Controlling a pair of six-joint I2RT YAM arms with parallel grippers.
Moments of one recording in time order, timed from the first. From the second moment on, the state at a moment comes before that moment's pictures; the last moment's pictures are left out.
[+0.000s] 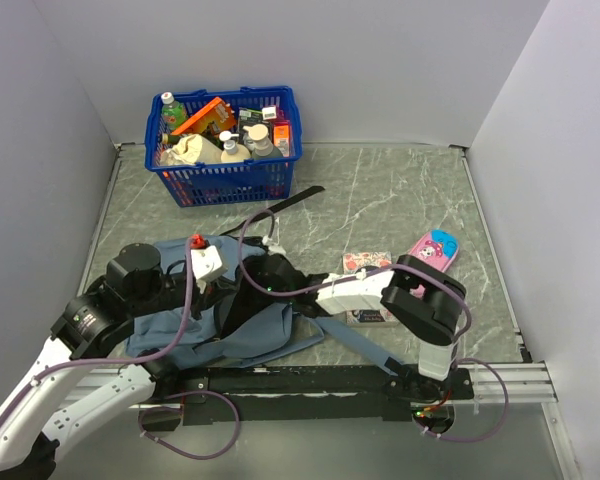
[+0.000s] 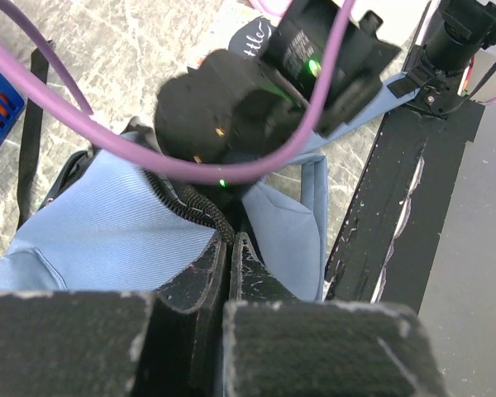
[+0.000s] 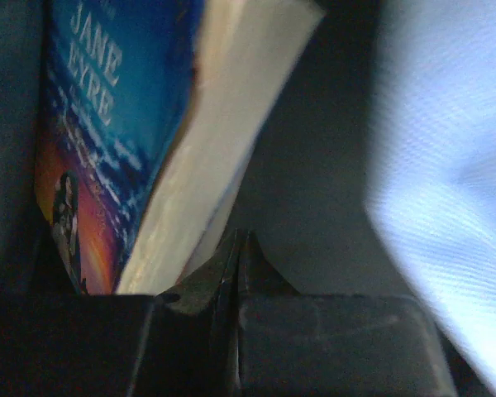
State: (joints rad) left arm -0.68 0.62 0.97 -0.74 0.41 0.18; right arm 1.07 1.82 0.97 0.24 0.01 0.99
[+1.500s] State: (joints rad) left arm -0.68 0.56 0.94 -0.73 0.39 0.18; right arm 0.55 0.79 0.40 -0.78 0.44 1.13
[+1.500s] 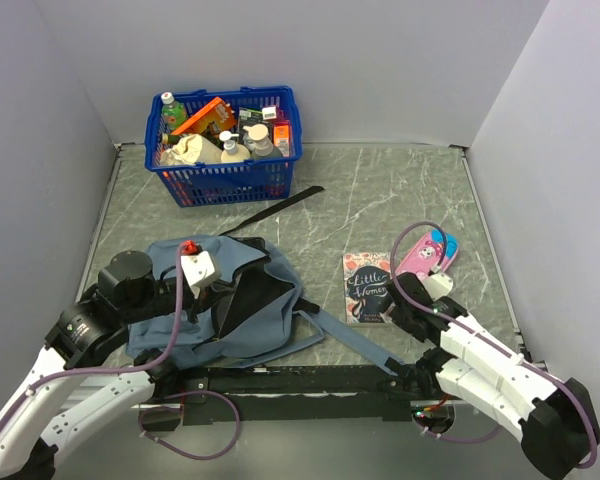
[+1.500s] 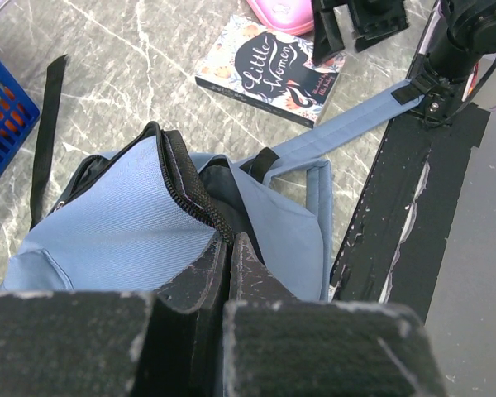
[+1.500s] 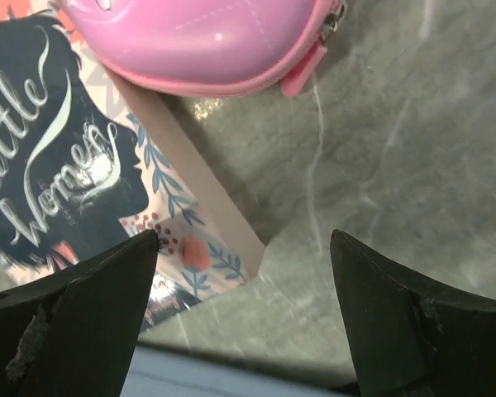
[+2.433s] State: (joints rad) left arm -0.68 0.56 0.94 -0.73 0.39 0.20; right arm 0.52 0.92 0.36 -0.29 0.22 1.14
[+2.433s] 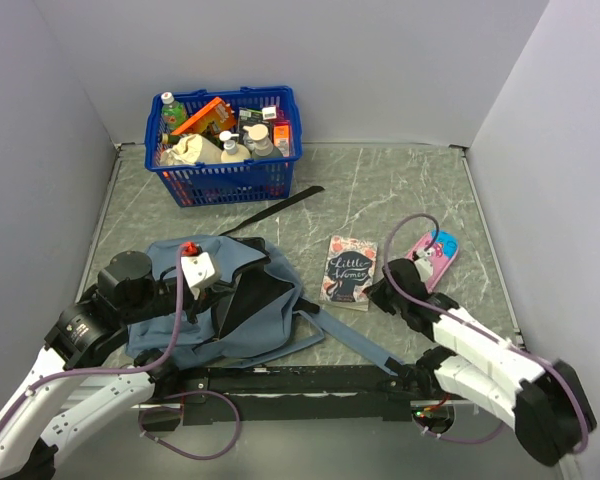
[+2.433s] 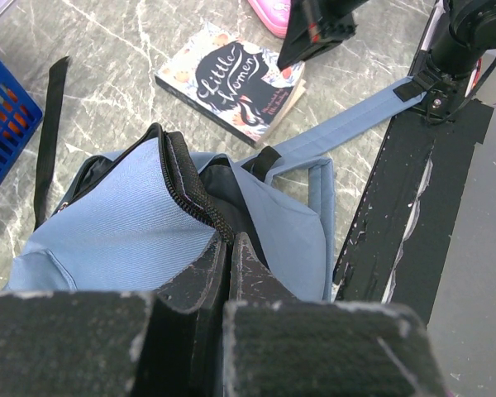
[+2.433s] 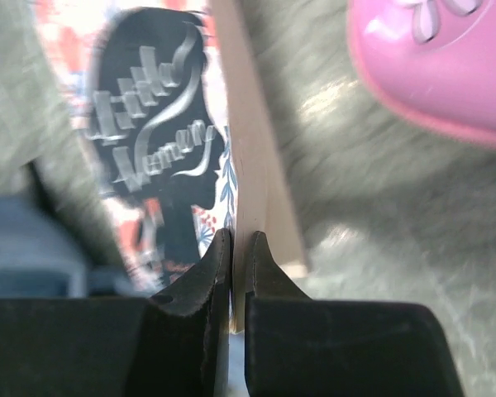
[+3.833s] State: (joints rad) left arm -0.66 0.56 0.95 -0.73 0.39 0.20; right arm 0.87 0.78 0.71 -0.06 -0.07 1.32
